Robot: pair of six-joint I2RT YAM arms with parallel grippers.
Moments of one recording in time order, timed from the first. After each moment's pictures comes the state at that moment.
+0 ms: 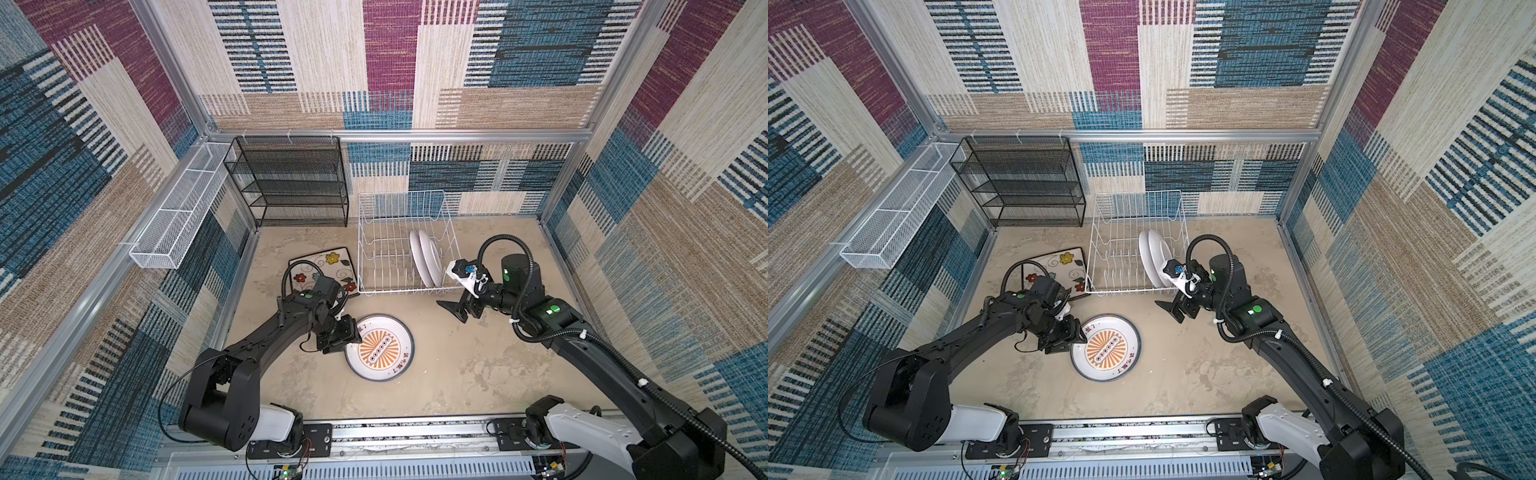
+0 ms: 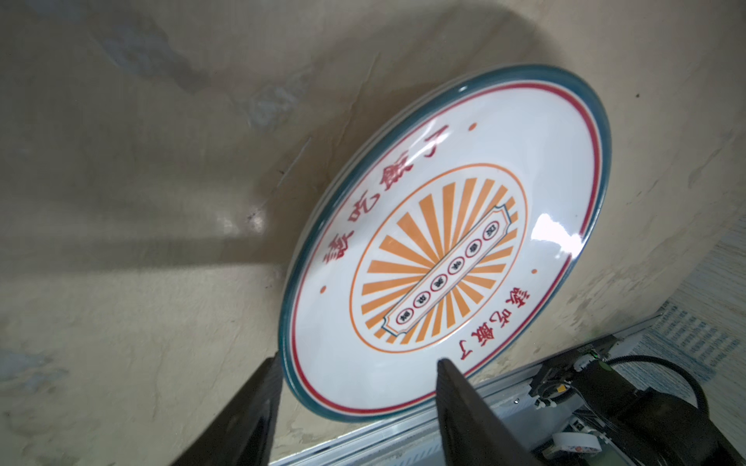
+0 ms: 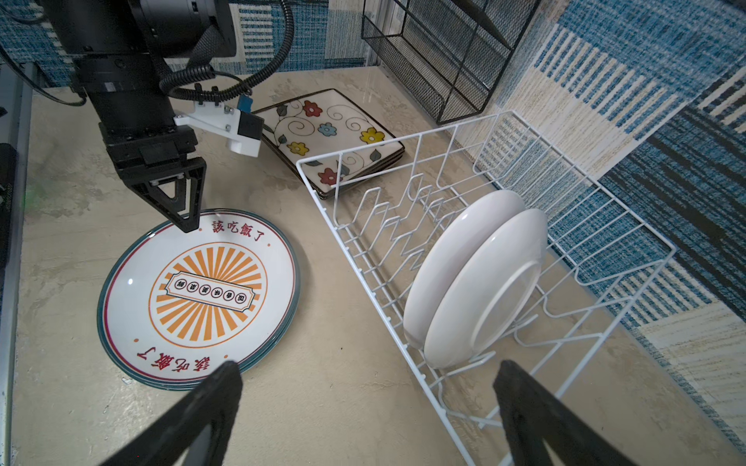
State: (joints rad) left arm -0.33 1.40 0.88 -0.86 0.37 -0.55; right arm 0.44 1.06 0.90 -0.33 -0.44 -0.48
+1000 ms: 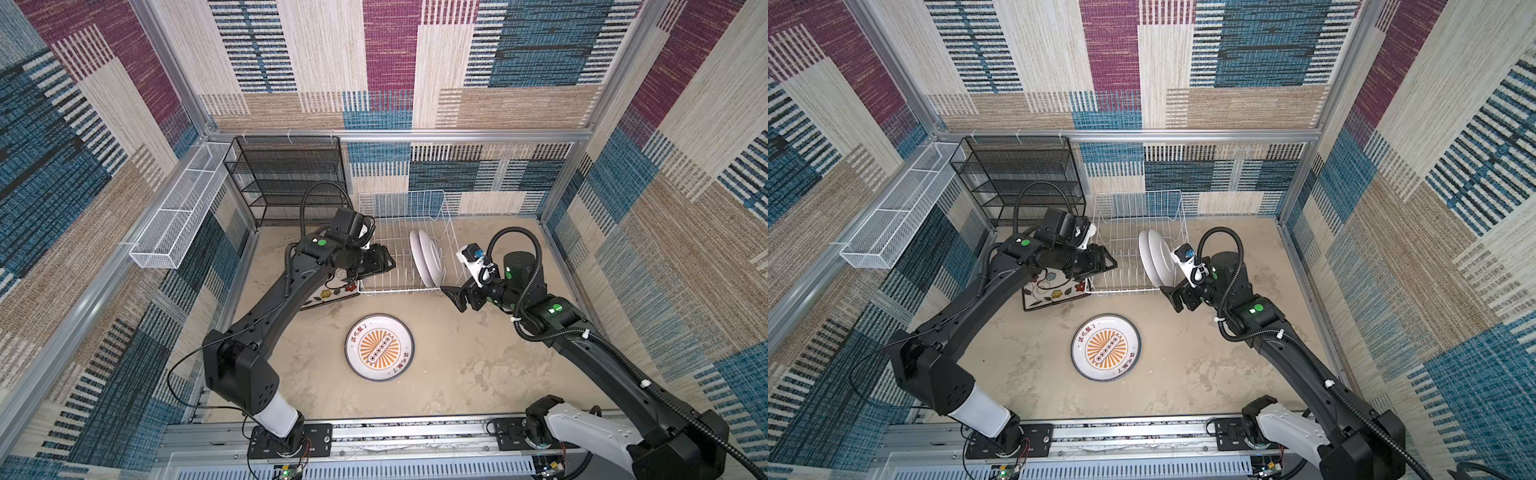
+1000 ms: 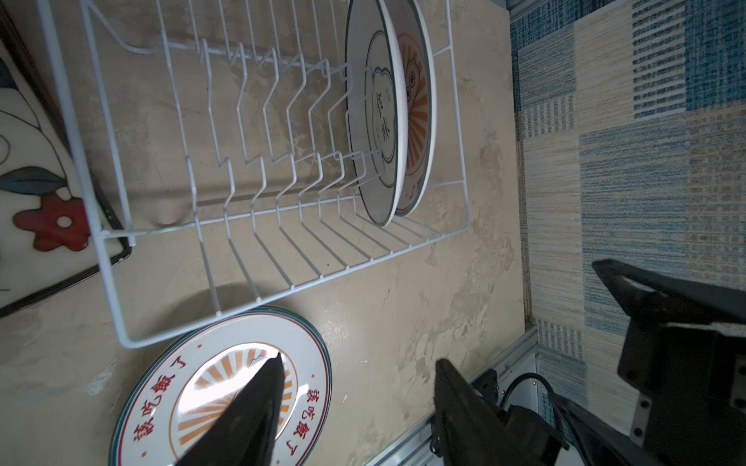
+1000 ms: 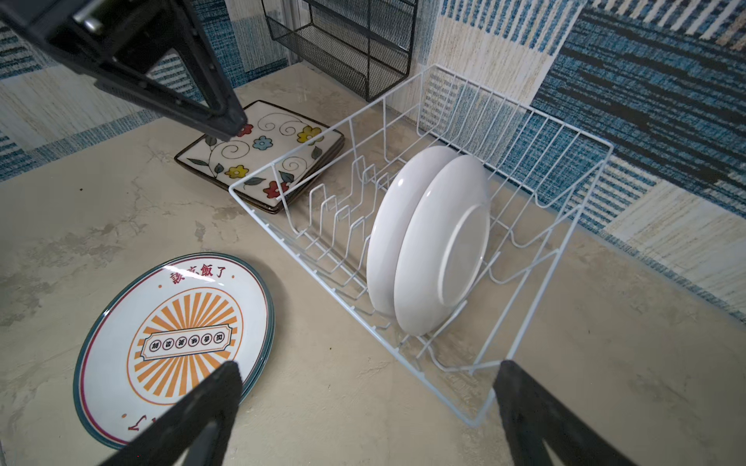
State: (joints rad) left arm -0.47 1.65 1.62 -0.87 0.35 -0.59; right arm 0.43 1.06 0.92 -0.34 -0.26 -0.18
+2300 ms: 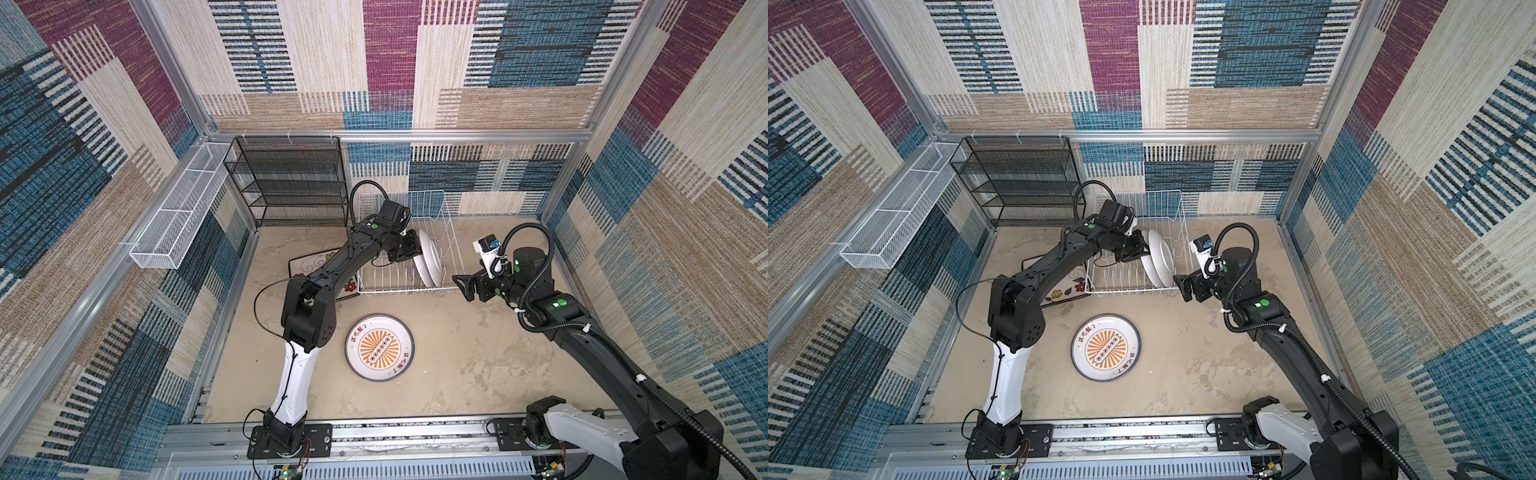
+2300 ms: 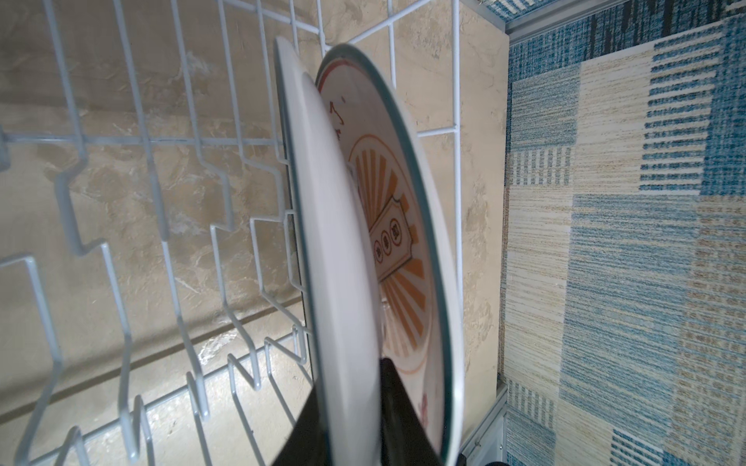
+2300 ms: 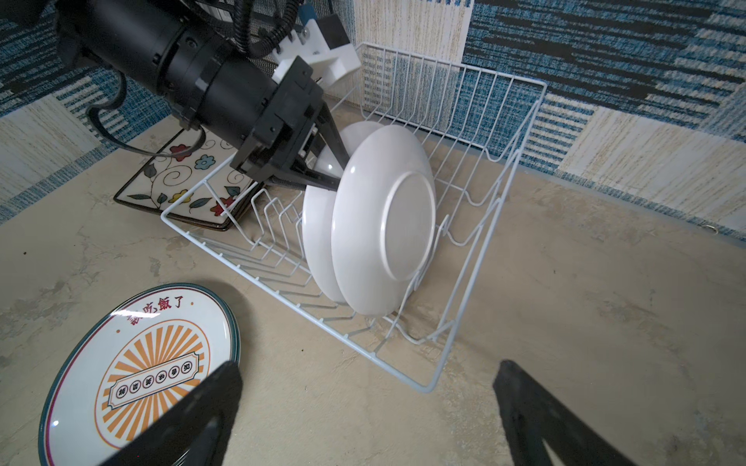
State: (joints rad) left arm -0.53 2.21 2.06 -0.72 0.42 -0.72; right arm 0.31 1.08 0.92 -0.33 -0.25 -0.08
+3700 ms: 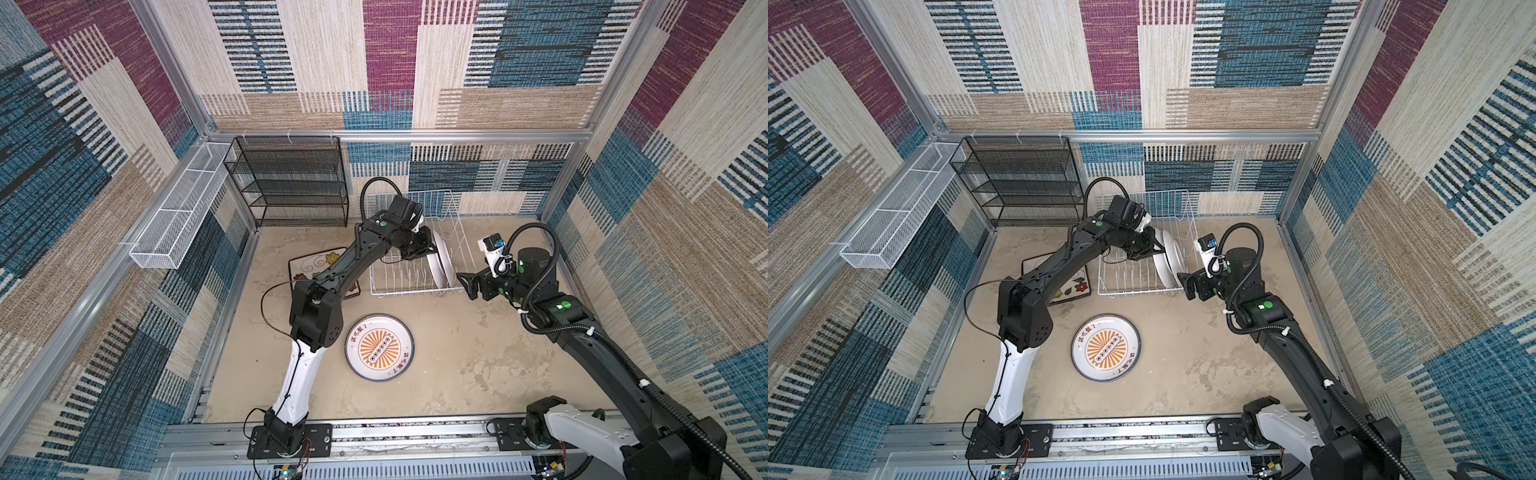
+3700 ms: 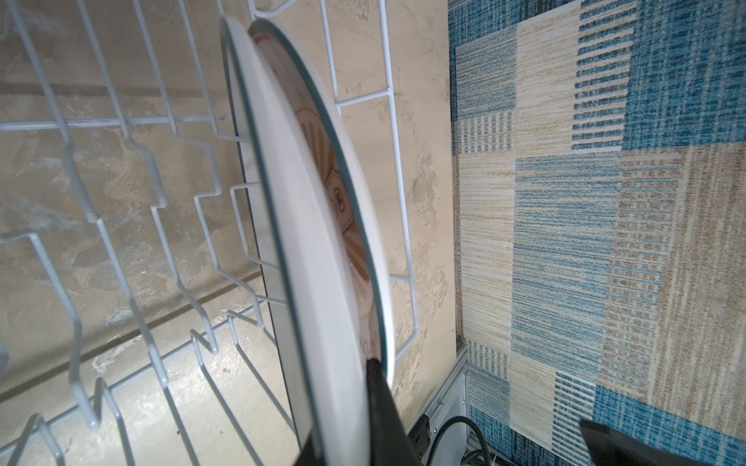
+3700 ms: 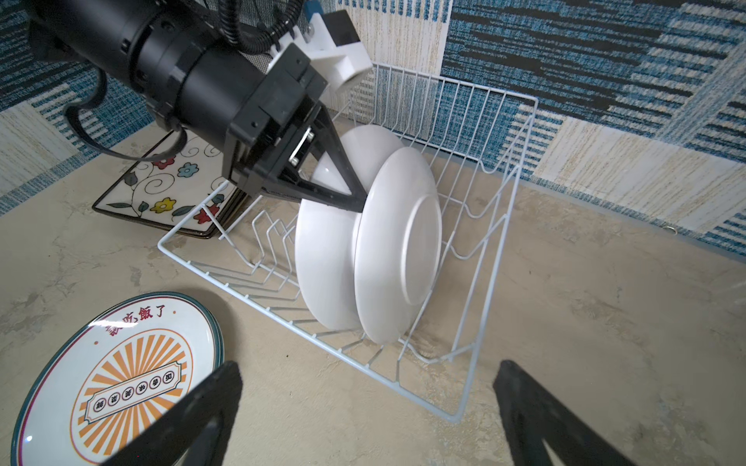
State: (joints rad) left arm -0.57 2.25 2.20 -0.76 0.52 -0.74; right arm 0.29 1.06 0.92 -0.32 -0.22 -0.09
